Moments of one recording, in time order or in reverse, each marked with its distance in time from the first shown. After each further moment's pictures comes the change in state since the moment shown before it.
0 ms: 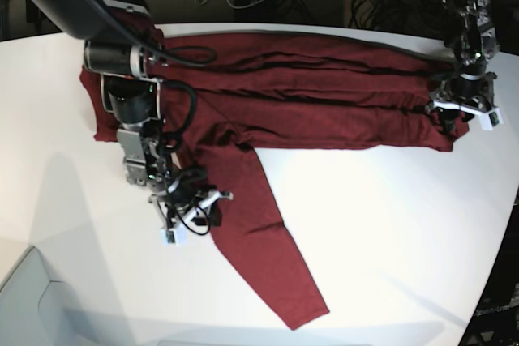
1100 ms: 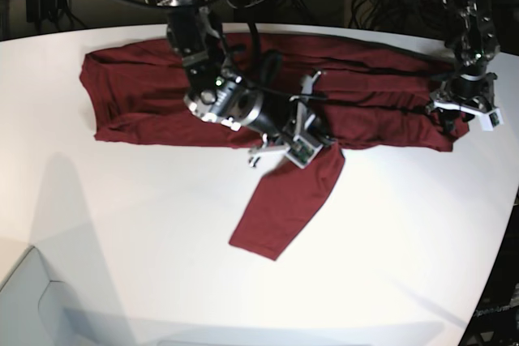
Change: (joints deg) left arm -0.1 -0.1 0.0 0.1 0.0 0.0 0.2; right arm -34.4 -7.8 -30.6 63.6 -1.4 12.7 -25.4
